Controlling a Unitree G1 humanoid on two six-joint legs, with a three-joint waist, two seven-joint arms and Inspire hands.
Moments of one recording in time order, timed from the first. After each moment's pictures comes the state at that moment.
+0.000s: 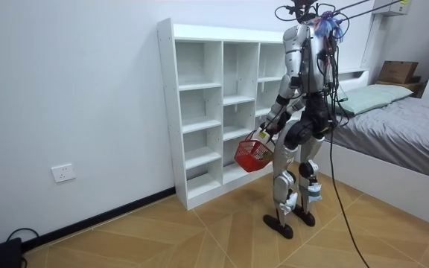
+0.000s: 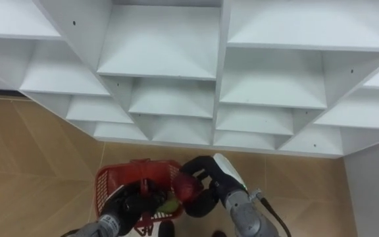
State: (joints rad) left arm -0.05 0.13 -0.39 0.85 -0.60 -0.09 -0.14; right arm -0.03 -0.24 0.46 0.57 -0.24 -0.07 -0.03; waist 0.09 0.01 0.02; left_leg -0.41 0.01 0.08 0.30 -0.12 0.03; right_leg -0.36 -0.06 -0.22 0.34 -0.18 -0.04
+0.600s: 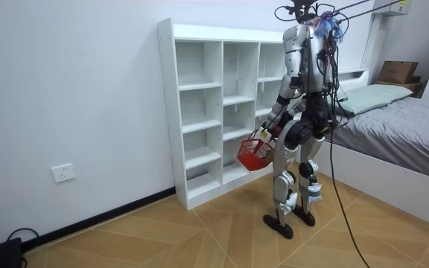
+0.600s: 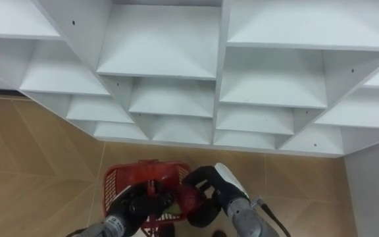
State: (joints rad) left arm -0.05 0.11 -0.41 0.85 -0.60 -0.09 -0.16; right arm -0.04 -0.24 0.46 0.62 -0.24 -0.08 -0.02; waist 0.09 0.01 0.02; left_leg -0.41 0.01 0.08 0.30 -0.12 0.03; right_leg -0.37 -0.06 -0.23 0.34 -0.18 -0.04
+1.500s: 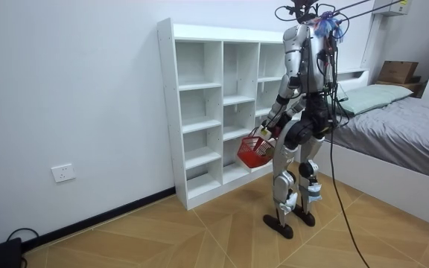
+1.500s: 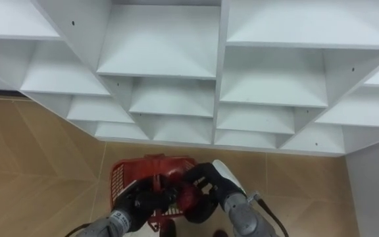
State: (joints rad) left arm -0.07 0.11 -0.47 0.83 -0.66 -0.09 -0.16; right arm -0.08 -0.20 0.46 0.66 -0.23 -0.06 -0.01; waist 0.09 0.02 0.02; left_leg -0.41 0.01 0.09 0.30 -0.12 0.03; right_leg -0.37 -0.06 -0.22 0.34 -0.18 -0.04
